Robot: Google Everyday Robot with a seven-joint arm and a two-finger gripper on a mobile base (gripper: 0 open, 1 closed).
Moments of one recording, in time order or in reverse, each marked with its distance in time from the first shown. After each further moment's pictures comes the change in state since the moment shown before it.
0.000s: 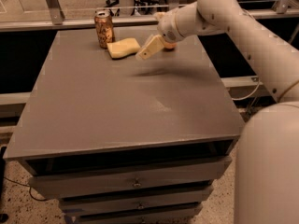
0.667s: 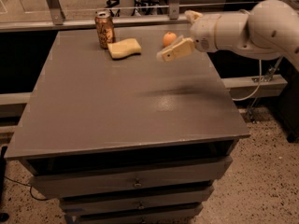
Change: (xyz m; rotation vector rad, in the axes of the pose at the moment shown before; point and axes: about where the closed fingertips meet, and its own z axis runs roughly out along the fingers) arm 0.003 0.027 -0.119 0.157 -0.184 0.110
